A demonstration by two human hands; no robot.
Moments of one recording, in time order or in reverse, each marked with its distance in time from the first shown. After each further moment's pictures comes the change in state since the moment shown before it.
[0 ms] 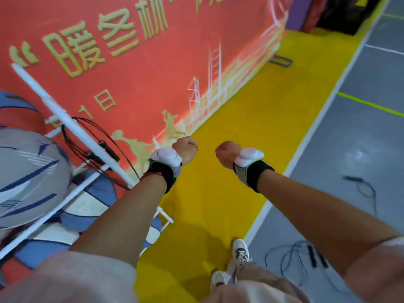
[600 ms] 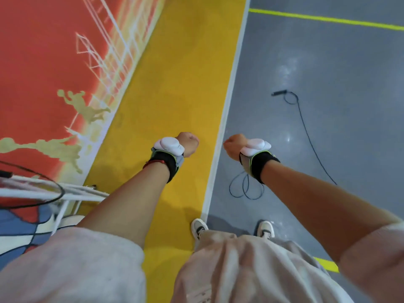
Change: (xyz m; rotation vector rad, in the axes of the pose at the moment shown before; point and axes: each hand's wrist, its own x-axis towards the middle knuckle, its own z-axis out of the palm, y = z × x) left_hand -0.032 0.047 0.259 0.166 -0.455 -0.059; right_hand -0.102 0.271 -0.035 0.312 0.122 0.534
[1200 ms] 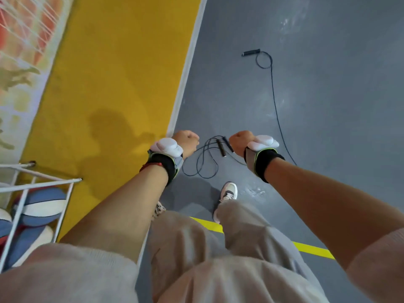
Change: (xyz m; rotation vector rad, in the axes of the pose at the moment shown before) left_hand 0.085 0.141 0.312 -0.093 -0.033 -0.143; right_hand 0.138 0.264 -0.216 -0.067 -0.010 0.226
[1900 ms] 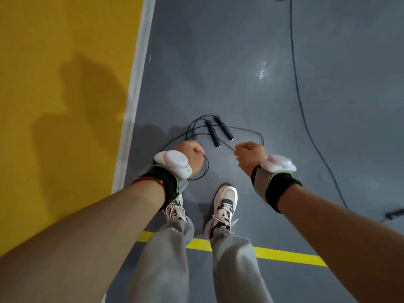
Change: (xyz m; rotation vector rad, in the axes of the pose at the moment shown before) left_hand 0.282 -0.147 0.199 0.289 -0.121 -0.003; right_hand 0.296 0.166 0.159 0.312 0.144 0.226
